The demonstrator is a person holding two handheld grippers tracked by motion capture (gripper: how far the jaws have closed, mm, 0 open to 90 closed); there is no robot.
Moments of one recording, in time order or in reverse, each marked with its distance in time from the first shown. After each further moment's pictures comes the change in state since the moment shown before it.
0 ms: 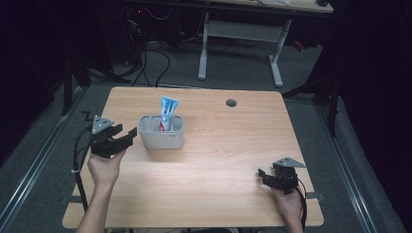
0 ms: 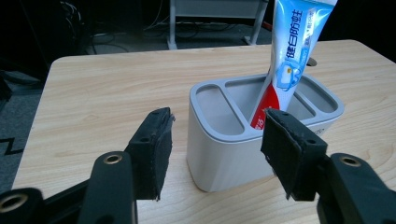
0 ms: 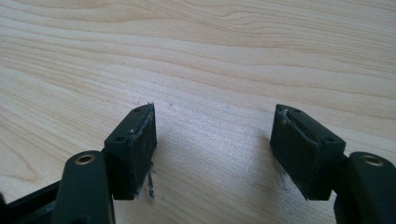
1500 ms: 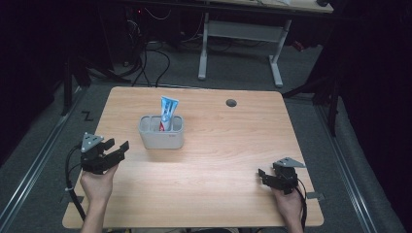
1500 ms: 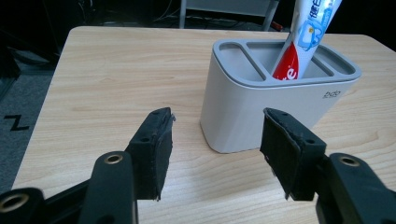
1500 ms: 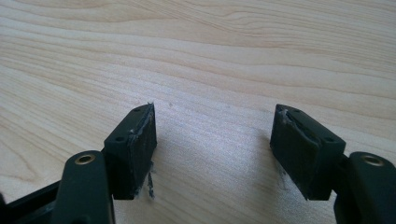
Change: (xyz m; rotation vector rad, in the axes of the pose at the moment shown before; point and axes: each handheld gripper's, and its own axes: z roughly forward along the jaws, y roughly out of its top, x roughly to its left) left arm 0.011 -0.042 -0.020 0.002 0.027 -0.062; right arm 0.000 0.000 0.000 0.001 -0.001 0.000
